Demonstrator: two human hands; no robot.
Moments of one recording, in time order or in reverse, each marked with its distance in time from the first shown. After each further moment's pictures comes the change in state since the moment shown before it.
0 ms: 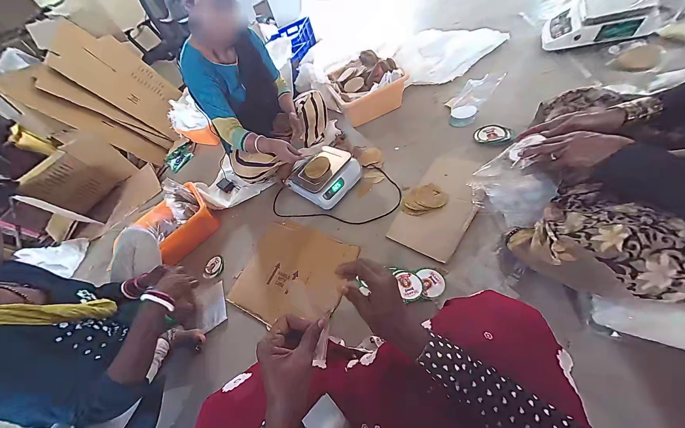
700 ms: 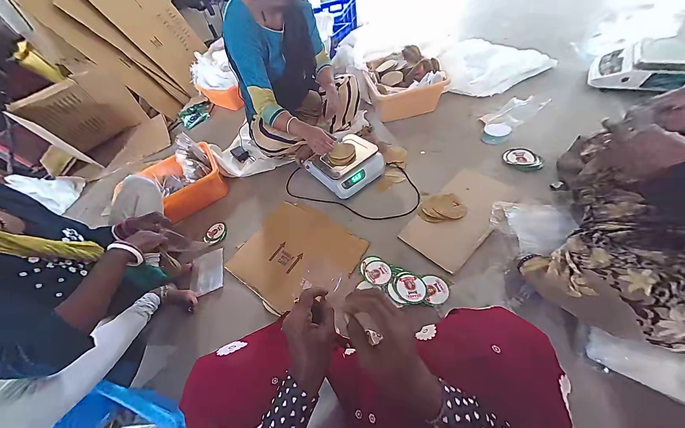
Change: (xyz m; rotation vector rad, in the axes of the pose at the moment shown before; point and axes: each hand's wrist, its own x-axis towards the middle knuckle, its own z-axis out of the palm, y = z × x) left_hand -0.002 -0.050 0.007 0.380 0.117 0.207; right_hand -0.037 -0.058 0.016 0.063 0.006 -0.119
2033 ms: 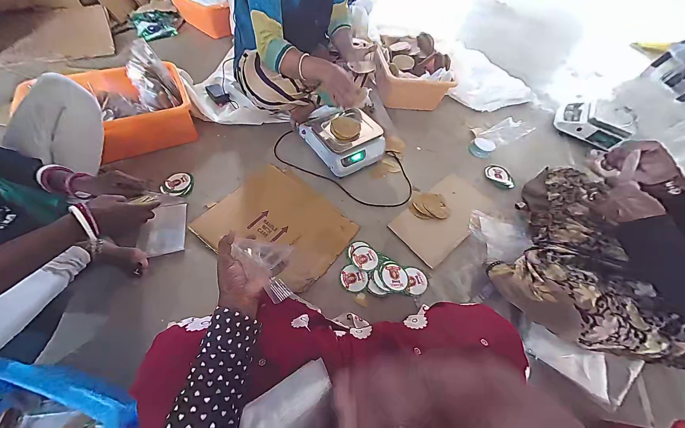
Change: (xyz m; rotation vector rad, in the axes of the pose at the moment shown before) left_hand 0.071 -0.110 -0.046 -1.211 0.238 -1.019; right_hand 0.042 -0.104 -0.049 0.562 -0.676 0.129
